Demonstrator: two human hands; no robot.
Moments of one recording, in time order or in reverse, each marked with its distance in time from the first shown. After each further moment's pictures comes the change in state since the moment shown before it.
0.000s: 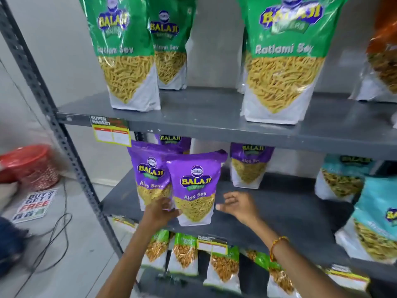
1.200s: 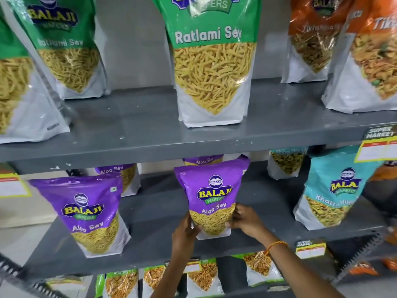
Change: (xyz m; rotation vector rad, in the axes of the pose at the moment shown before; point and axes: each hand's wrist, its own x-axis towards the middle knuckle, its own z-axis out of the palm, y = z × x) left_hand 0.053 0.011 0.182 -0.223 -0.149 0.224; right_hand 0.023 0.145 -0.060 0.444 0.080 0.087
